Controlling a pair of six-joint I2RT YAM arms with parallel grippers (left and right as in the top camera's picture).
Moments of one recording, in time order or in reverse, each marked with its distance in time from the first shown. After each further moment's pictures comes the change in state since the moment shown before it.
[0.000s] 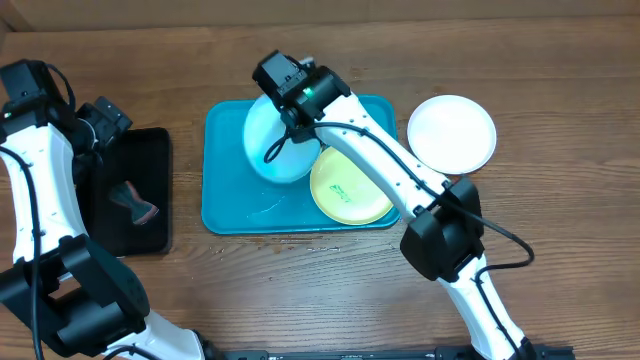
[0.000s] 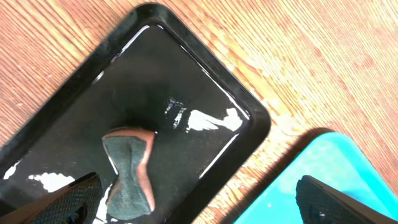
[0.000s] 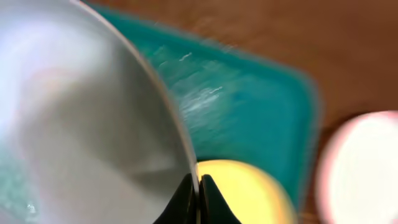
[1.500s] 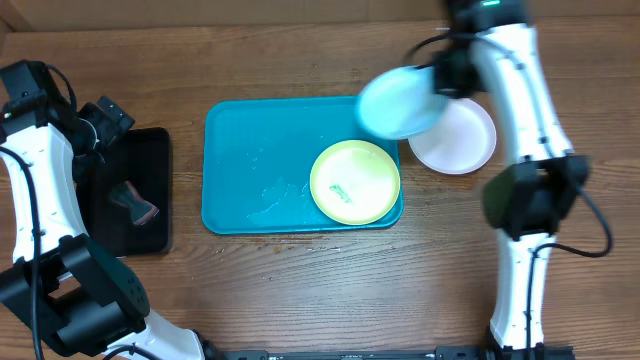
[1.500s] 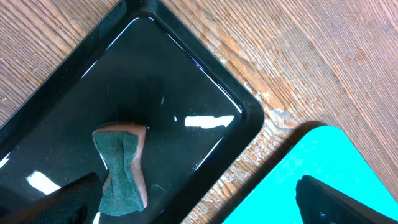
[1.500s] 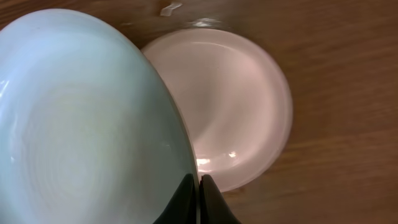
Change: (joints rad) left arm 0.000 0.000 0.000 -0.007 0.033 -0.003; right arm -0.668 0.000 0.117 -0.322 -0.422 -0.084
